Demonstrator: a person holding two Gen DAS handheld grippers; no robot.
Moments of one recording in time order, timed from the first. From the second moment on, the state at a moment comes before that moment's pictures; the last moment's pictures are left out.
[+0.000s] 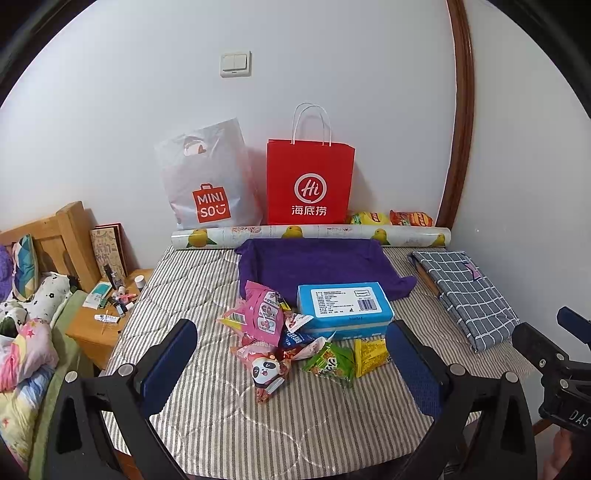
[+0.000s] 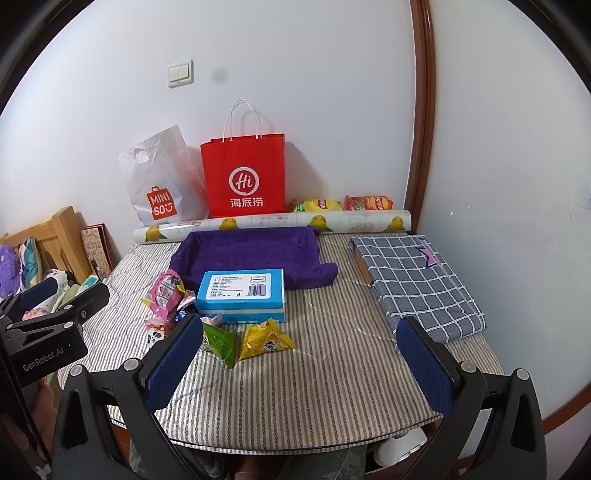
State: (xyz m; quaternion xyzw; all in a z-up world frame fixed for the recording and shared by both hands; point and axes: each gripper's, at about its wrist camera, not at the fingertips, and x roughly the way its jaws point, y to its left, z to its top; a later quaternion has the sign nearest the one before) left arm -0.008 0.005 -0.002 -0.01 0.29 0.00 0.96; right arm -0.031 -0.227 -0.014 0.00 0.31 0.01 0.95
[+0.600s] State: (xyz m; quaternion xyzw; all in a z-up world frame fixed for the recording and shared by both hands) left arm -0.009 0.004 -0.002 -0.02 0.28 0.00 0.96; right arm -0.034 -0.226 -0.014 0.00 0.30 0.01 0.95
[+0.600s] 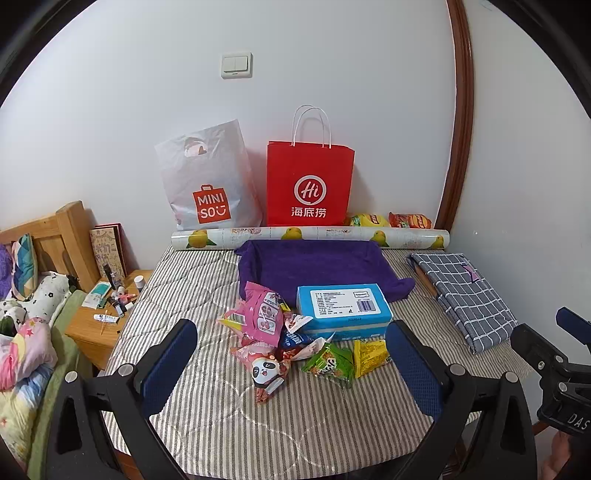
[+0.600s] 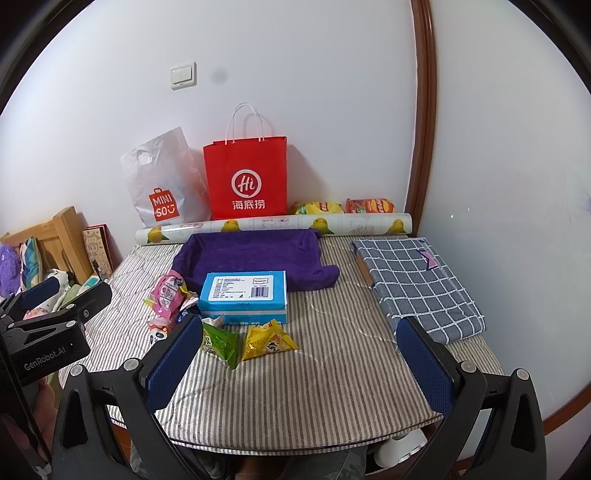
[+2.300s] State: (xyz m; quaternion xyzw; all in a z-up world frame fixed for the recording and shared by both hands) left arm 0.044 0.037 -0.054 -0.03 0.33 0.01 0.94; right arm 0.020 -0.222 -0.074 0.00 0.36 0.01 0.93
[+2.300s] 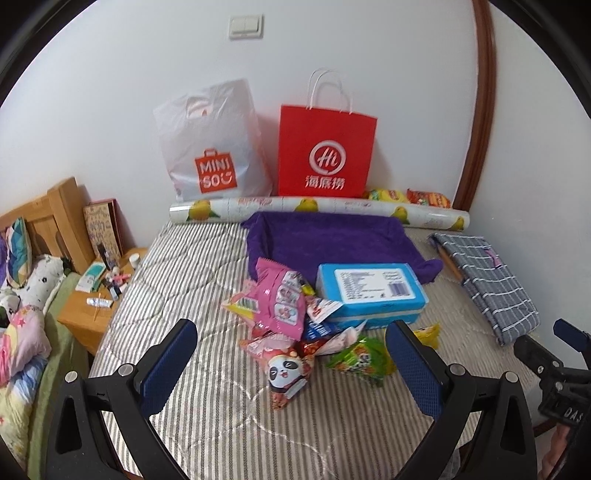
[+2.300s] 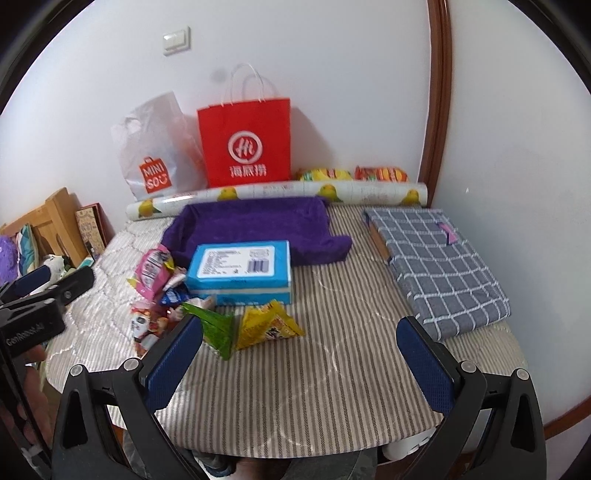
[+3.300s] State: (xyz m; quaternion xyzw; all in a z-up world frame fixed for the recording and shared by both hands) left arm 0.102 0.113 -0.142 -0.10 0.40 0.03 0.91; right arm 0.137 -0.188 -0.216 0.01 0.47 0.07 0.88
